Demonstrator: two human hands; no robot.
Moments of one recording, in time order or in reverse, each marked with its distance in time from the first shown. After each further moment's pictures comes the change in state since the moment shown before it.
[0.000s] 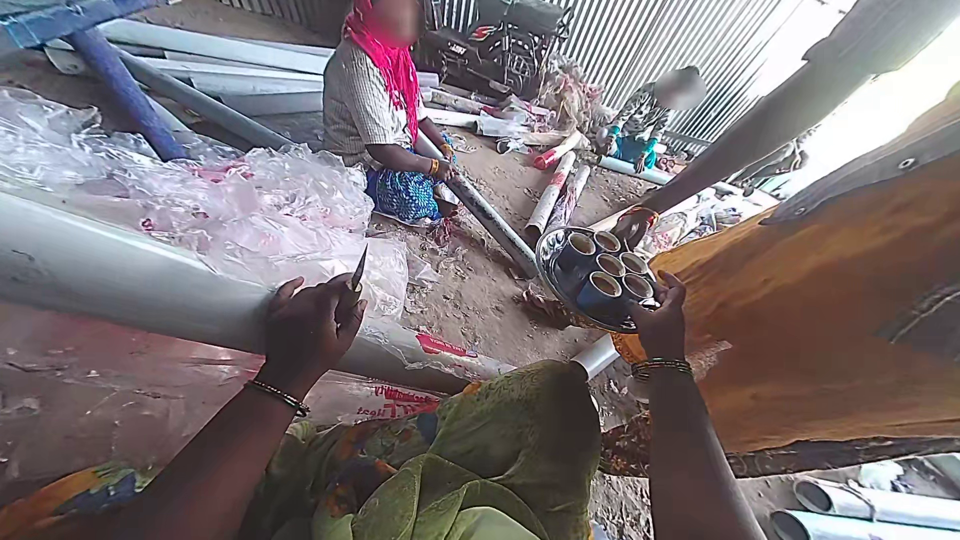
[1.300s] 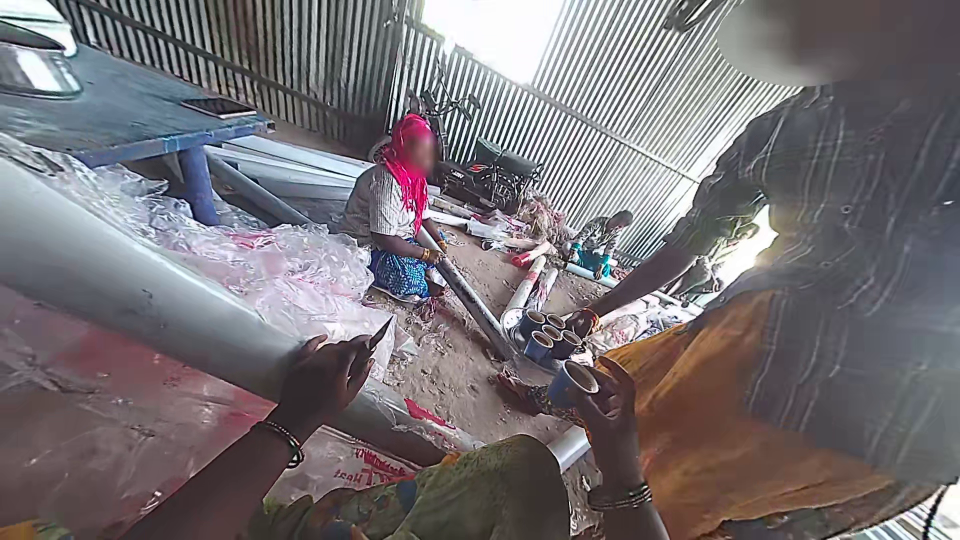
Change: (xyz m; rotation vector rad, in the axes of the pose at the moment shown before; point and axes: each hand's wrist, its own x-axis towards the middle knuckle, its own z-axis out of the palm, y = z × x) left_hand 0.000 0.002 0.004 -0.055 0.140 0.043; right_hand -0.105 -0.121 -0.026 0.554 -0.100 -0.215
